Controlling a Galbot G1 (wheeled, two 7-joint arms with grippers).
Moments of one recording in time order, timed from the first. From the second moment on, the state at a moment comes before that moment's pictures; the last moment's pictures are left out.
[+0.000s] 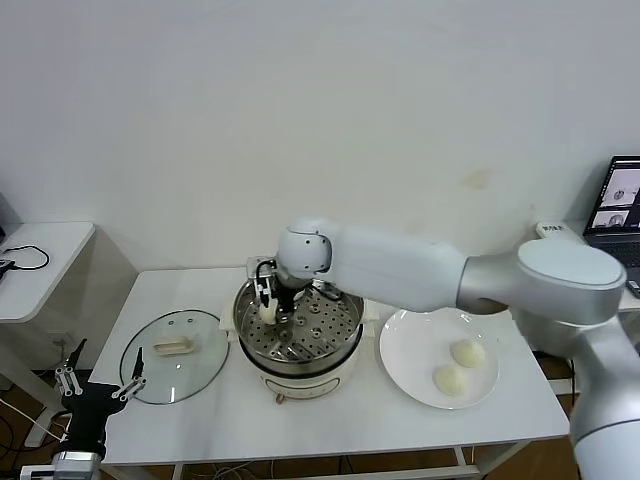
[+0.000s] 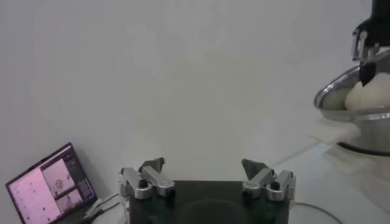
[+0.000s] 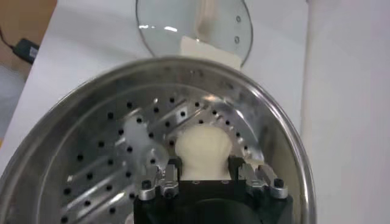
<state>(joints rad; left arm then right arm) 1.74 -1.26 -0.85 -2.15 0.12 0.00 -0.09 0.38 1.39 -1.17 1.23 0.37 -0.65 -0.80</state>
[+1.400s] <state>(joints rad) 1.73 -1.24 -0.81 -2.13 0.12 0.00 -0.09 0.55 0.87 -1.15 1.51 0.20 -0.43 -1.11</state>
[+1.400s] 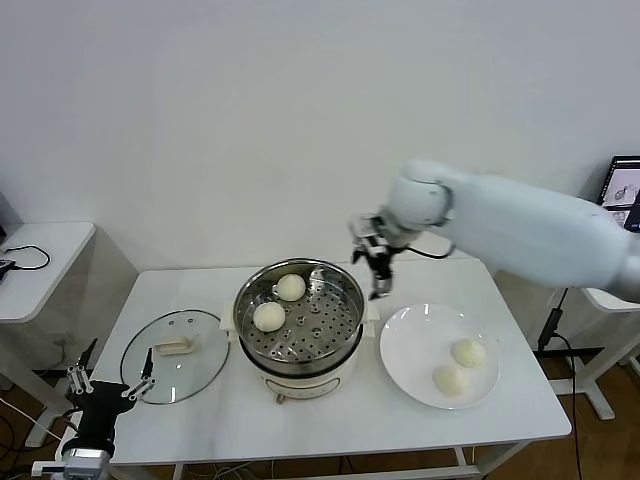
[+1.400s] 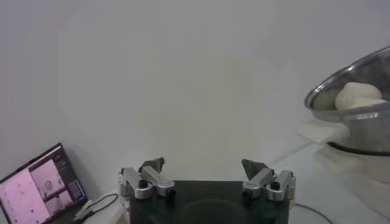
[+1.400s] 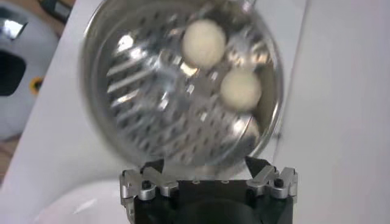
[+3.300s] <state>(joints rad) 1.75 -1.27 -0.82 -2.13 0.16 0.00 -0.09 -0.18 0.61 -0.77 1.50 -0.23 -0.34 -1.04</state>
